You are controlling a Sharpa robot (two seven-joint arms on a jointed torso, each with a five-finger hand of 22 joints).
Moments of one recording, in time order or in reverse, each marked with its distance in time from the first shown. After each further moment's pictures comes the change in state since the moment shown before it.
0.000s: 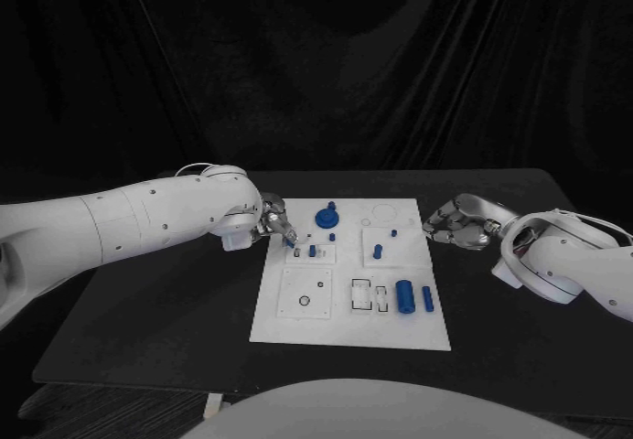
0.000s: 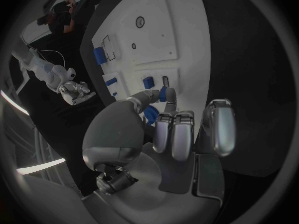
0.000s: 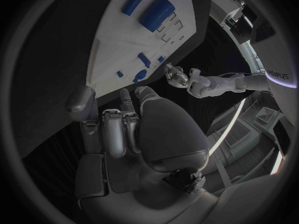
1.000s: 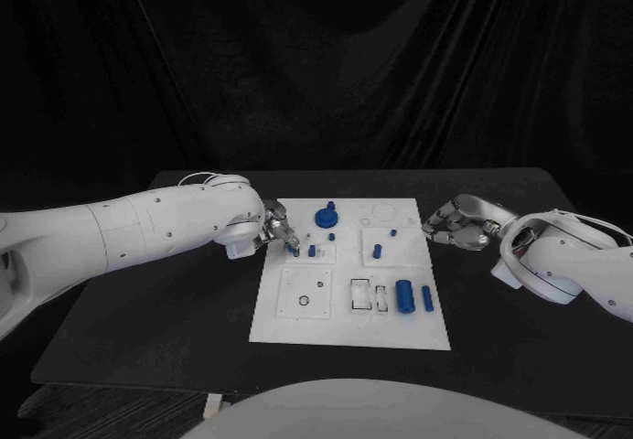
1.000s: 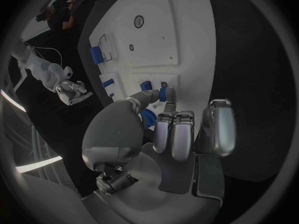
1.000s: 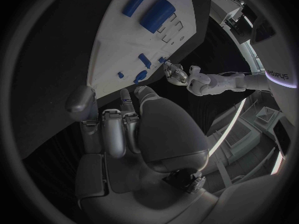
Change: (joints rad) left arm -0.028 0.010 0.000 0.006 0.013 -0.052 -0.030; left_hand -0.016 -0.008 0.018 -0.013 -0.006 0.009 -0.010 0.000 -0.002 0.004 -0.004 0.000 0.000 0.000 0.000 0.000 0.000 0.000 0.000 0.000 0.000 0.000; right arm -0.002 -0.002 0.000 0.001 0.000 0.000 -0.001; right_hand 0.008 0.000 0.007 -0.001 0.000 0.000 0.000 0.000 -0.001 0.000 0.000 0.000 -0.001 0.000 0.000 0.000 0.000 0.000 0.000 0.000 0.000 0.000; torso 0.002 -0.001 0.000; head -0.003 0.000
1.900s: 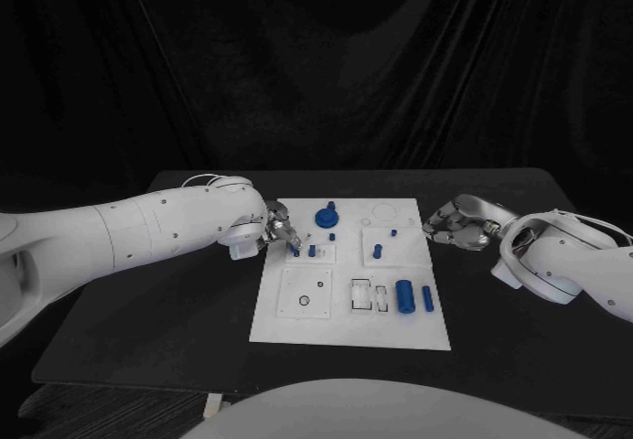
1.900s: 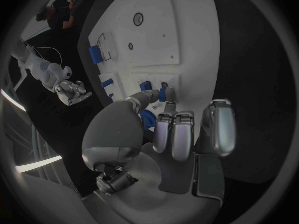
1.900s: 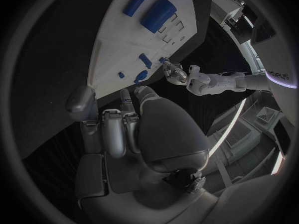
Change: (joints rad) left arm -0.011 0.019 0.001 -0.024 0.001 -0.004 0.011; left_hand 0.002 0.002 0.001 -0.001 -0.004 0.000 0.000 0.000 -0.001 0.000 0.000 0.000 0.000 0.000 0.000 0.000 0.001 0.000 0.000 0.000 0.000 0.000; right arm -0.001 0.004 0.000 -0.006 0.000 0.000 0.000; right_hand 0.000 0.000 0.000 0.000 0.000 0.000 0.000 0.000 0.000 0.000 0.000 0.000 0.001 0.000 0.000 0.000 0.000 0.000 0.000 0.000 0.000 0.001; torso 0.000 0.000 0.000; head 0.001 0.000
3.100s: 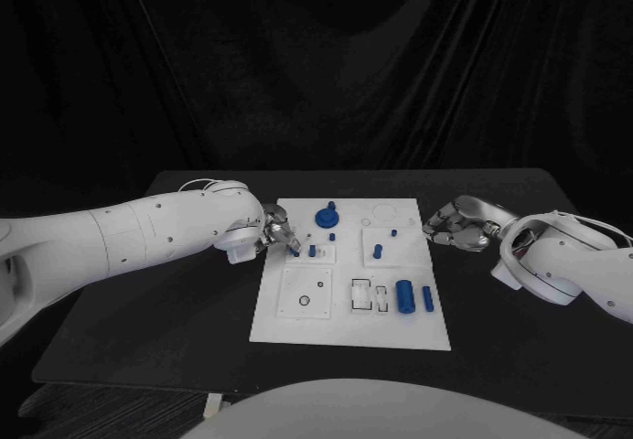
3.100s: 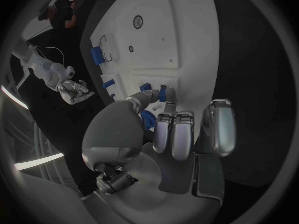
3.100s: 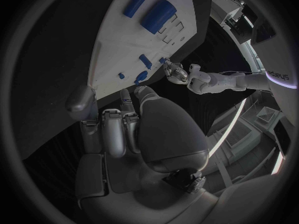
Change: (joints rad) left arm -0.013 -0.025 0.002 0.021 0.004 -0.016 0.032; left_hand 0.008 0.008 0.000 0.000 0.007 -0.003 -0.004 -0.002 0.006 0.000 0.000 0.000 0.000 -0.004 -0.004 0.000 0.000 0.000 -0.004 -0.004 0.000 0.000; right arm -0.003 0.001 0.000 -0.001 0.000 0.000 -0.001; right_hand 0.000 0.000 0.000 0.000 0.000 0.000 0.000 0.000 0.000 0.000 0.000 0.000 0.000 0.000 0.000 -0.004 0.000 0.000 0.000 0.000 -0.006 0.000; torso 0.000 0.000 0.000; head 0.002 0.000
